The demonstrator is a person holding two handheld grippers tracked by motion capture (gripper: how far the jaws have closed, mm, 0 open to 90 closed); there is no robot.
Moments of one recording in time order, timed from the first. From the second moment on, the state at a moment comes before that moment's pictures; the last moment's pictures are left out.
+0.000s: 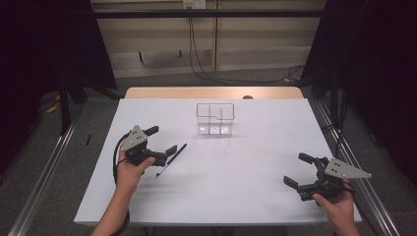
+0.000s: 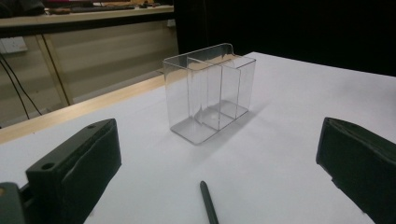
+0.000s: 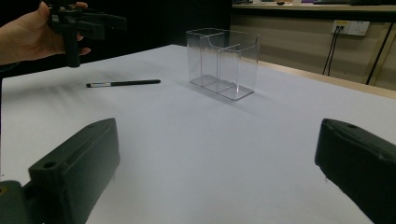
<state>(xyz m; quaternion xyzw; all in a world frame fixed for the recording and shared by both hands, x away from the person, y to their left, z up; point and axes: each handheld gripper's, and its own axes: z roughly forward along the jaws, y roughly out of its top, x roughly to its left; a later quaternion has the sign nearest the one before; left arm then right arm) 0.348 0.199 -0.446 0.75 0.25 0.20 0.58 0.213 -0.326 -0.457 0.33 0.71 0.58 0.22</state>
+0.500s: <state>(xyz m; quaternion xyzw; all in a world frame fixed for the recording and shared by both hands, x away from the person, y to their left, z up) 0.357 0.190 -0.445 0.78 0.27 0.17 0.53 0.213 -0.327 -0.457 0.33 0.71 0.58 0.22</state>
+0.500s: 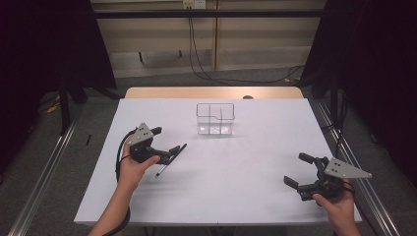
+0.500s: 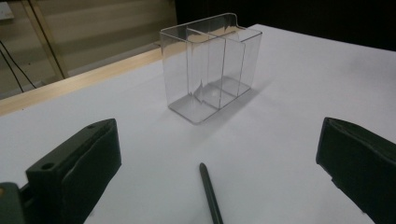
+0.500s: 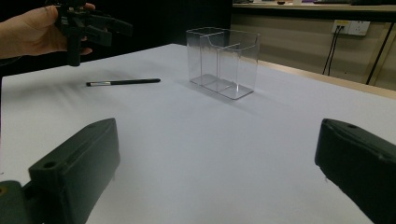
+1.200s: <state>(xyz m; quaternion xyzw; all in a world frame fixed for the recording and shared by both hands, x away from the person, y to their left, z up) 0.369 0.183 -0.439 0.85 0.31 0.10 0.41 0.215 -0.326 -0.458 0.32 0.72 0.58 0.22</state>
